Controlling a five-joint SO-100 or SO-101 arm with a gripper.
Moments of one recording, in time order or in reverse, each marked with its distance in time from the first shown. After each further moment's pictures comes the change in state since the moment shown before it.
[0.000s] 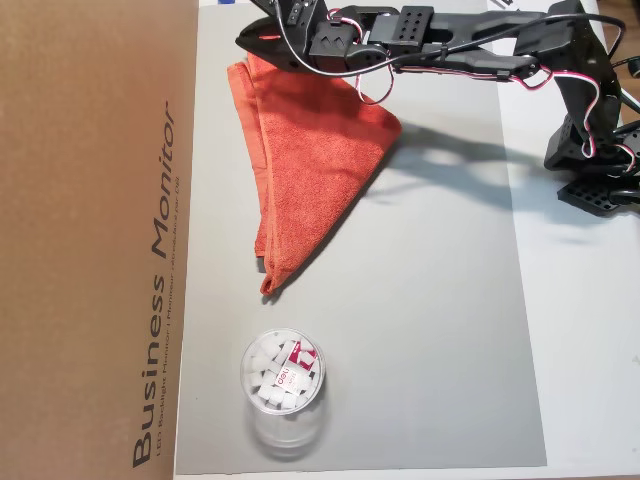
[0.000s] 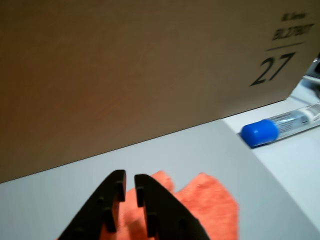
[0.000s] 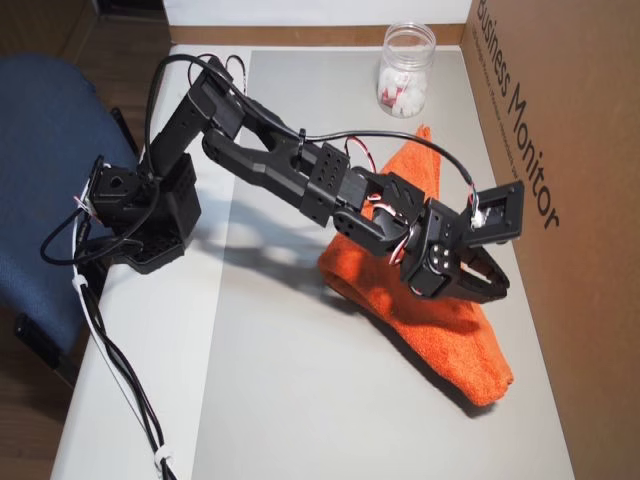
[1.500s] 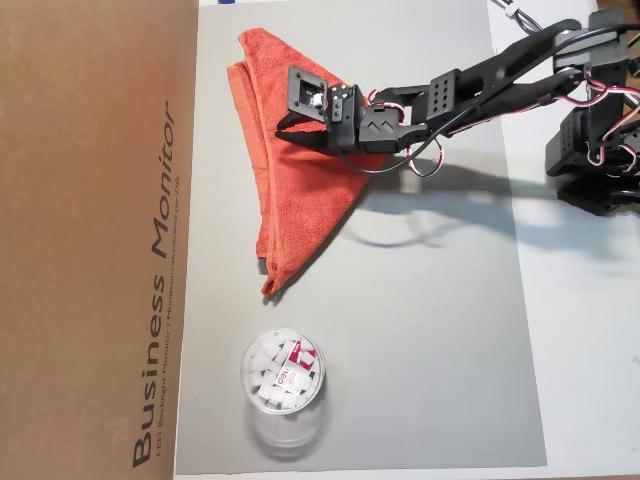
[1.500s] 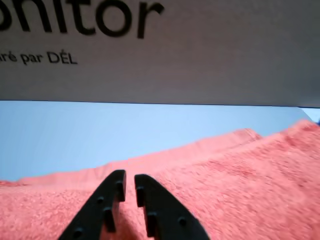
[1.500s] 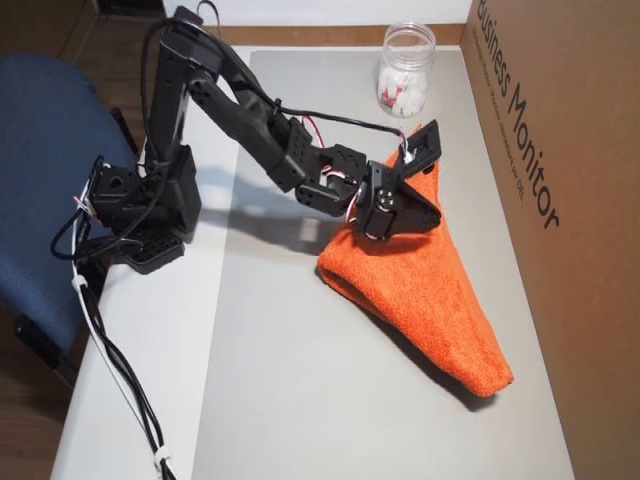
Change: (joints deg) arm -10.2 17.9 48.3 -33.2 -7.6
